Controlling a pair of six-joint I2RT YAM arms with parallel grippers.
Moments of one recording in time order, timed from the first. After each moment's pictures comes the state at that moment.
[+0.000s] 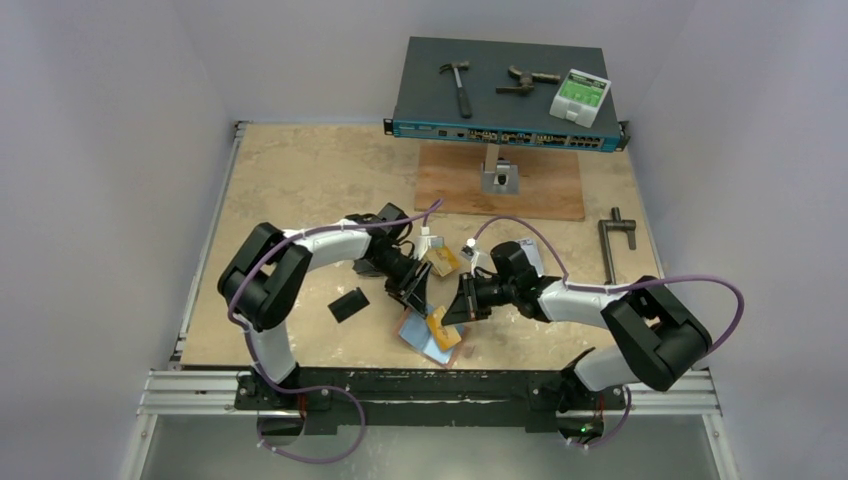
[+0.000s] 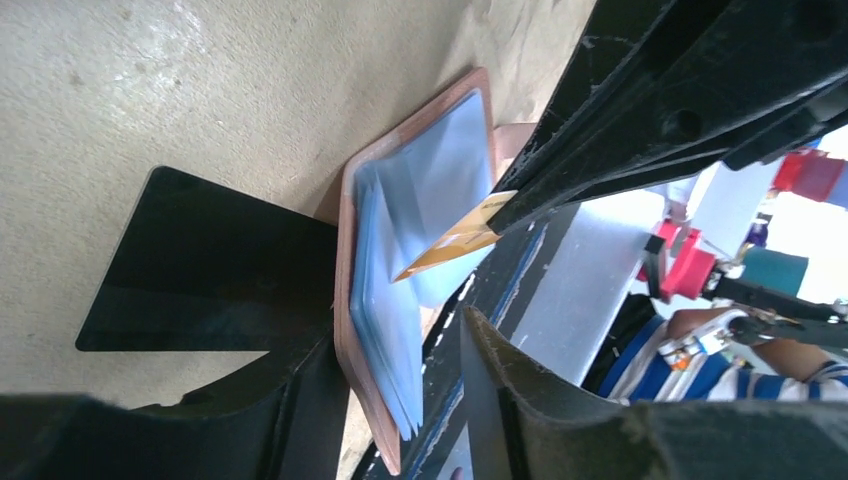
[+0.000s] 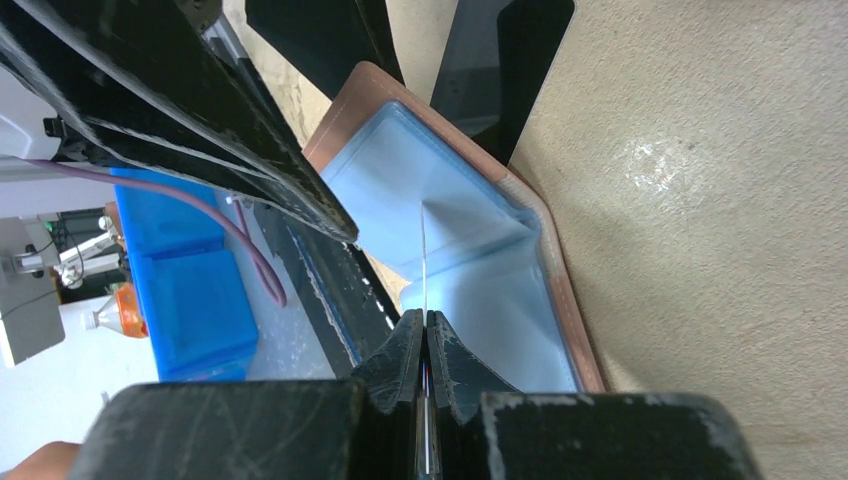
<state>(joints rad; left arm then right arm) -0.61 1.82 1.06 -0.58 0.88 -0.07 0.62 1.42 0.44 0.24 -0.73 0.66</state>
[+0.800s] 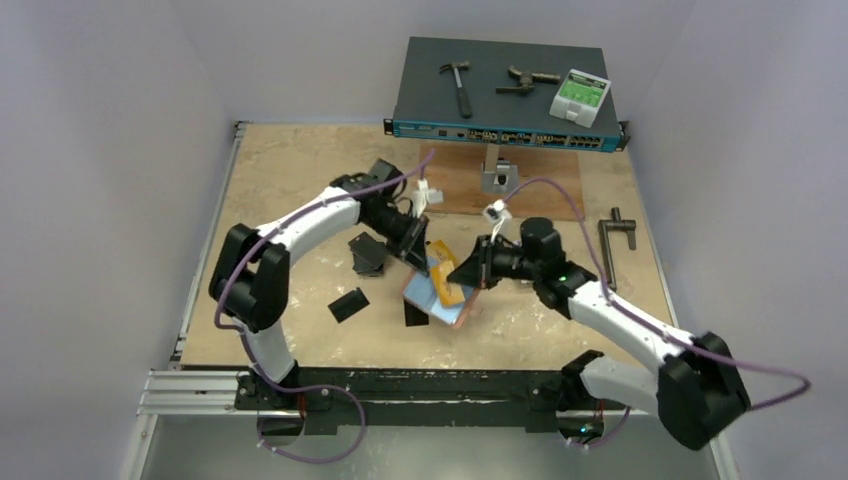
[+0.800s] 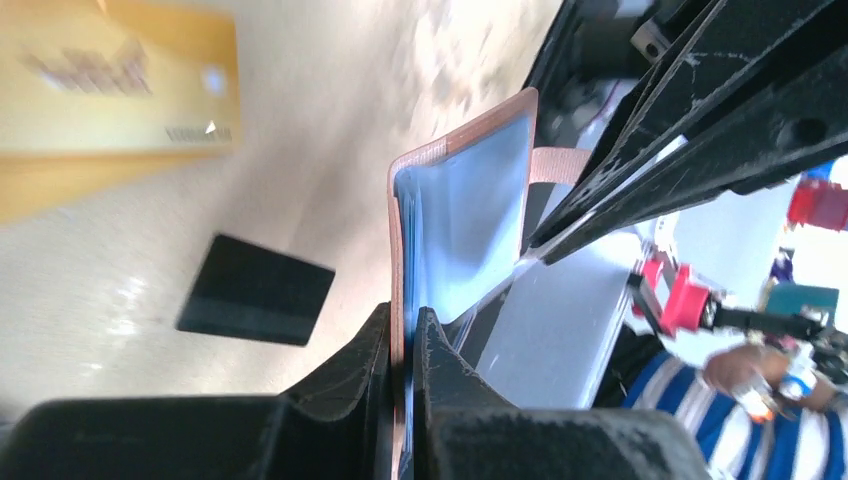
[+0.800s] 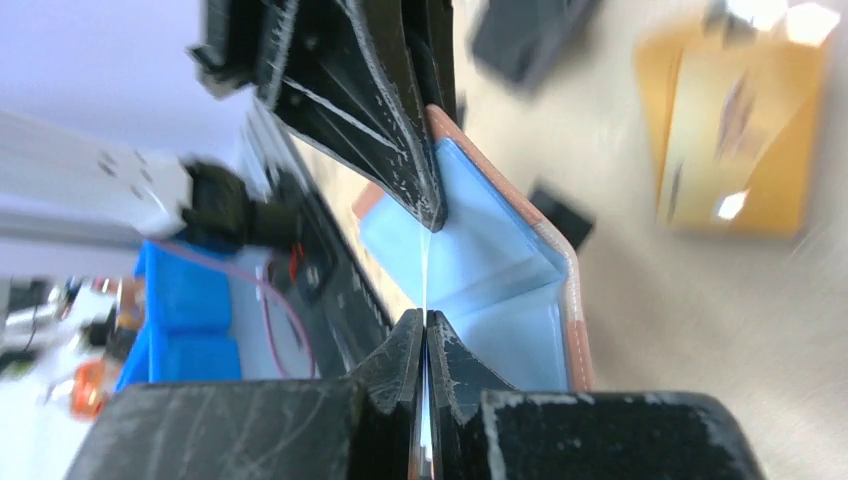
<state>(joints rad) -0.57 1.81 1.31 -0.78 0.87 -0.02 0.56 1.17 0.54 0.09 -0.66 0.60</state>
